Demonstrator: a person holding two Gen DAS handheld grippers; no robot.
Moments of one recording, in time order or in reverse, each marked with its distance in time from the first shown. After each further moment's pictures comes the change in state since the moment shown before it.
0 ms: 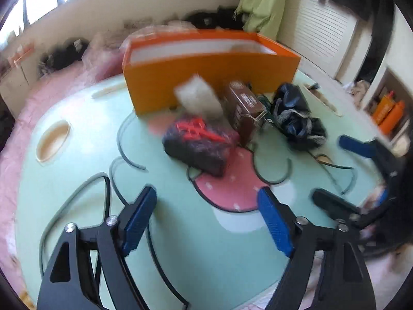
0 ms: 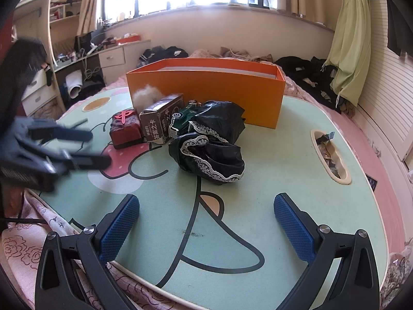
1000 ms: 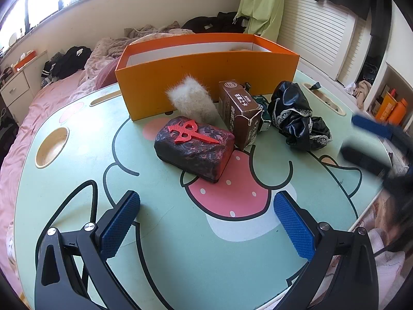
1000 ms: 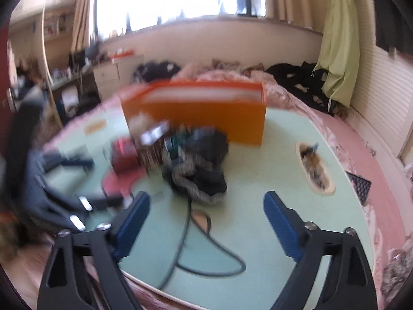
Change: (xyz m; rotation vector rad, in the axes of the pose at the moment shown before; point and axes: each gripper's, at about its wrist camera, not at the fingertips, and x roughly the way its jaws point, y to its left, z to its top) left arm 0.008 -0.005 -0.004 -0.014 -0.019 -0.018; right arm -0.026 -0.020 0.040 0.094 -0.052 0.095
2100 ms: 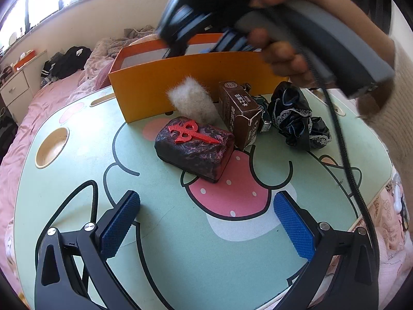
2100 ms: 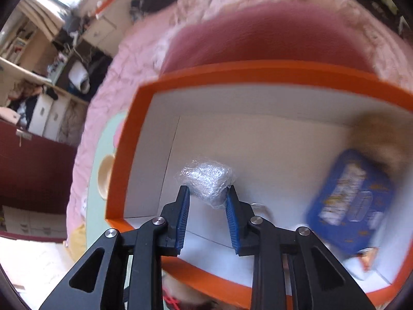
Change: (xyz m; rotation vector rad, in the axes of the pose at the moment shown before) left arm 0.001 0.001 0.001 -0.001 -0.003 -0.005; right arm 0.220 -0.004 0.150 0.244 0.560 0.234
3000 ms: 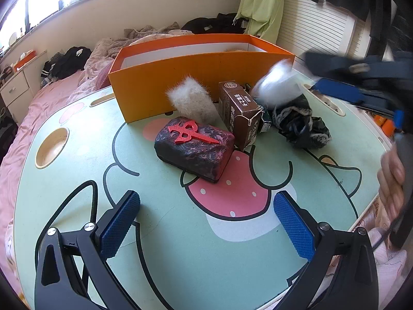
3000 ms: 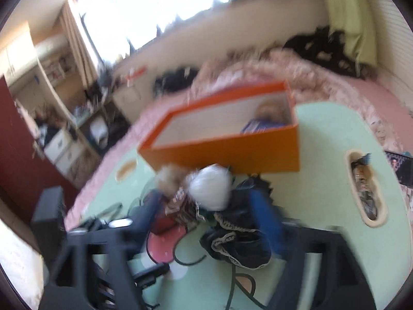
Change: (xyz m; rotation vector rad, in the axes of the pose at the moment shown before) left arm 0.001 0.000 -0.001 0.000 -0.003 -0.002; right arm -0.102 -0.027 -0.208 -0.086 -0.611 -0.013
